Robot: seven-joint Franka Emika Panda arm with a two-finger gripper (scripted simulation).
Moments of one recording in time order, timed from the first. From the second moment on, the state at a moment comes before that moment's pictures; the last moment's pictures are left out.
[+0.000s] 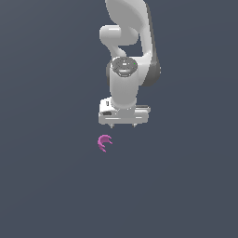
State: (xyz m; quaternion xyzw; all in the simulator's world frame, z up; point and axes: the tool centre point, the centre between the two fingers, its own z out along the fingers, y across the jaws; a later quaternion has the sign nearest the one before) arm -0.013 0.018 0.161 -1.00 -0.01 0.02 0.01
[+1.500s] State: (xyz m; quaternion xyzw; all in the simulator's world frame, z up) arm -0.002 0.001 0.137 -0.99 0.10 0.01 0.01
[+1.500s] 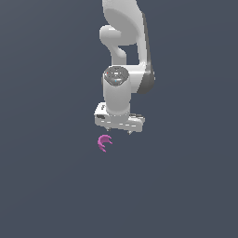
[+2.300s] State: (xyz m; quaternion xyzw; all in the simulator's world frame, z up) arm 0.004 -0.077 0.094 -0.96 0.28 0.00 0.00
